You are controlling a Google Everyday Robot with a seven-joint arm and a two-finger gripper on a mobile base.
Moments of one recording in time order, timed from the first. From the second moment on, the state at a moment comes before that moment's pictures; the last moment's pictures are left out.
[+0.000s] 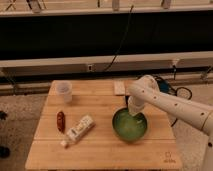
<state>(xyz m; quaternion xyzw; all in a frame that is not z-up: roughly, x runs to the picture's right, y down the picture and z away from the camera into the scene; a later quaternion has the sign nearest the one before) 0.175 0.151 0.857 -0.29 -0.10 -0.26 0.91</state>
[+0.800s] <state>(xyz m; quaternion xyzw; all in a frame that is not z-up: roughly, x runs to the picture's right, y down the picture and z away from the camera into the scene) 0.182 0.144 0.870 -0.28 -0.10 -0.28 0.91</state>
